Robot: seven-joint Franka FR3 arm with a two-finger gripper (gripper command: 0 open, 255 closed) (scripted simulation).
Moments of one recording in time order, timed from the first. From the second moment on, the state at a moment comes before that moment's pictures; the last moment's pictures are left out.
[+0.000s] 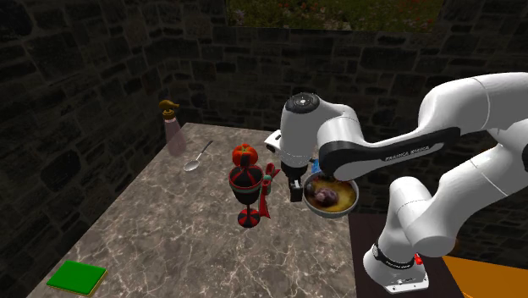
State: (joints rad) arm -0.07 -0.58 0.05 -2.43 -0.20 1.85 -0.13
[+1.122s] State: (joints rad) arm -0.29 -0.04 0.15 -2.25 -0.90 2.17 0.19
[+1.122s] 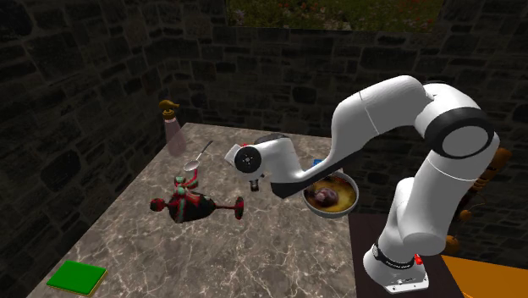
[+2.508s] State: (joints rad) arm -0.34 0.25 0.08 -2.05 -1.27 2.12 0.35
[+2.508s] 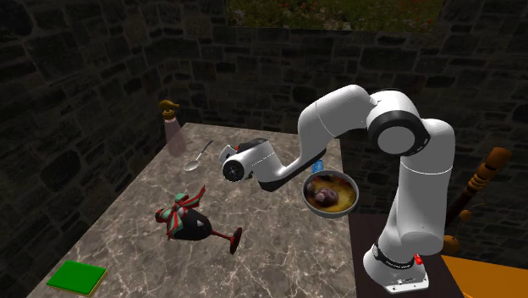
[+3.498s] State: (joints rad) arm -0.35 0.23 0.08 -2.05 -1.25 2.11 0.31
